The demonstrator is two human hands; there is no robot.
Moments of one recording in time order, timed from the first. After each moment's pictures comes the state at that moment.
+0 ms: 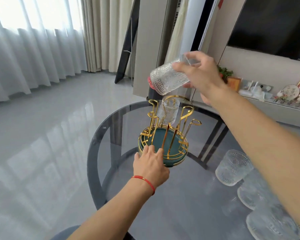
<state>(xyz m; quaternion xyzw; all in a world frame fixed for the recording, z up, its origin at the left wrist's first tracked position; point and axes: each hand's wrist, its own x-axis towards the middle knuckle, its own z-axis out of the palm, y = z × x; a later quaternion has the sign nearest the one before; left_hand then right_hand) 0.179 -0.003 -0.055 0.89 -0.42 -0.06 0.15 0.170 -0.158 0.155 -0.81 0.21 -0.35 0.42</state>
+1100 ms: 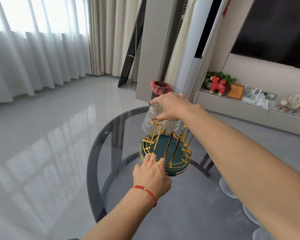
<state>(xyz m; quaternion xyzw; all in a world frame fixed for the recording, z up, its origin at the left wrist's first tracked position) 0.177 0.000 -0.050 0.89 -0.42 -0.08 0.14 0.237 -0.157 0.092 -0.99 0.12 -0.03 -0.10</state>
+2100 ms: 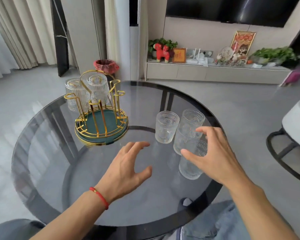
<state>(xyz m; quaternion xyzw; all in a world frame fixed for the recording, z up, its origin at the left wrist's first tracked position) 0.063 -0.005 -0.061 0.71 -0.60 -0.09 0.36 -0.159 -0.153 -0.021 -0.85 0.44 -0.22 0.17</state>
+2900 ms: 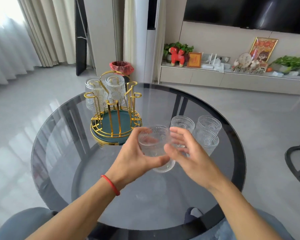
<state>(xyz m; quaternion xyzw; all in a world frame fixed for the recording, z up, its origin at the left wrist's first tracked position) 0.074 -0.015 -0.040 0.65 -0.43 -0.25 0.58 -0.088 -0.129 -0.027 -0.80 0.27 -0.22 0.49</state>
